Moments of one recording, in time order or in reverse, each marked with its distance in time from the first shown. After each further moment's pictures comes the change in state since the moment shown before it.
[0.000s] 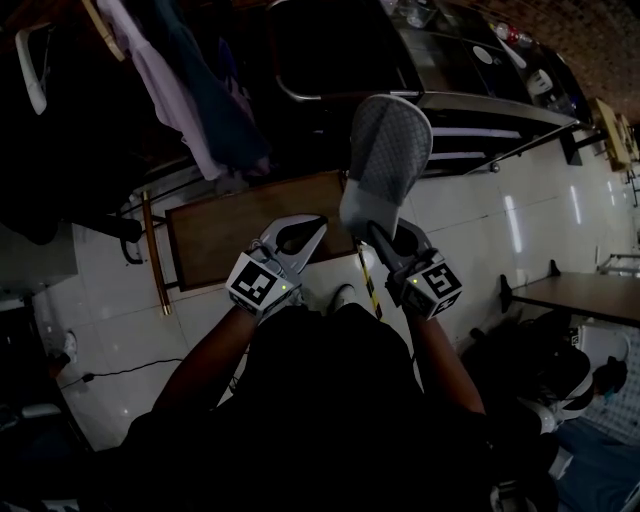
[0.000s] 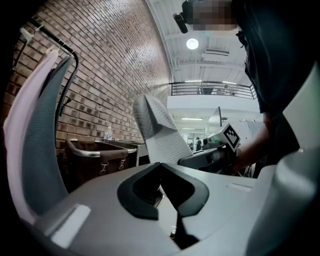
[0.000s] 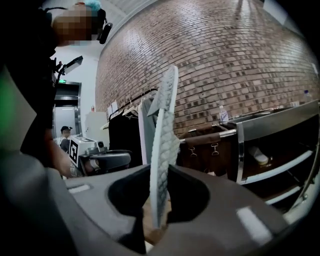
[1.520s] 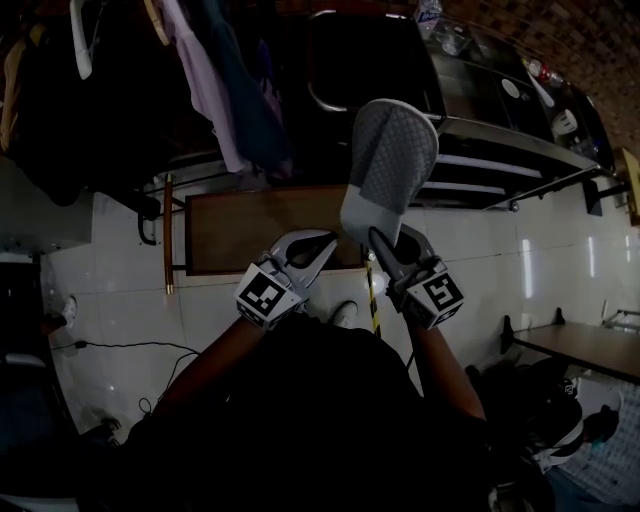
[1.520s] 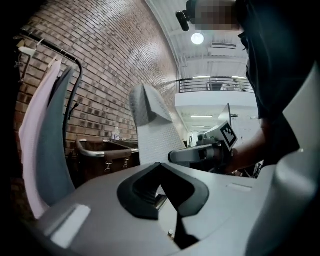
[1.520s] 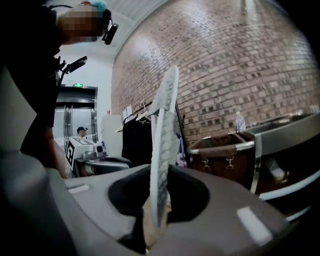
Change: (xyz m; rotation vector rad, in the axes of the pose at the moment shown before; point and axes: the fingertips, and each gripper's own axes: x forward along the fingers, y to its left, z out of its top) left arm -0.007 -0.026 0.008 -0.004 0.025 0.116; right arm 0.004 0.018 0.030 -0.079 -0.053 0.161
